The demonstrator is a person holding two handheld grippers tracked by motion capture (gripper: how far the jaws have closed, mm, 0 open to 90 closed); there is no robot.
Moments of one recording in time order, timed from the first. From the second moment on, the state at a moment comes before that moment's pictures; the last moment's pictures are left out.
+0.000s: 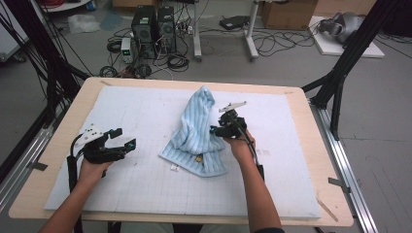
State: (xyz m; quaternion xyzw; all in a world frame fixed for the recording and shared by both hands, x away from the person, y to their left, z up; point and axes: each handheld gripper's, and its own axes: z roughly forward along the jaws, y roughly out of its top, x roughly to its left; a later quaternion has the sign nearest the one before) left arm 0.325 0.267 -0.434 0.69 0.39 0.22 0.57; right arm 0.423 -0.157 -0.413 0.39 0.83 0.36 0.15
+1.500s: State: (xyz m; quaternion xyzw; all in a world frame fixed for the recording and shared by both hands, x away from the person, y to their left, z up) left arm 0.338 0.230 -0.426 0.72 0.36 0.18 0.57; right arm 0.331 -0.251 -0.413 0.46 0.75 0.36 0.31
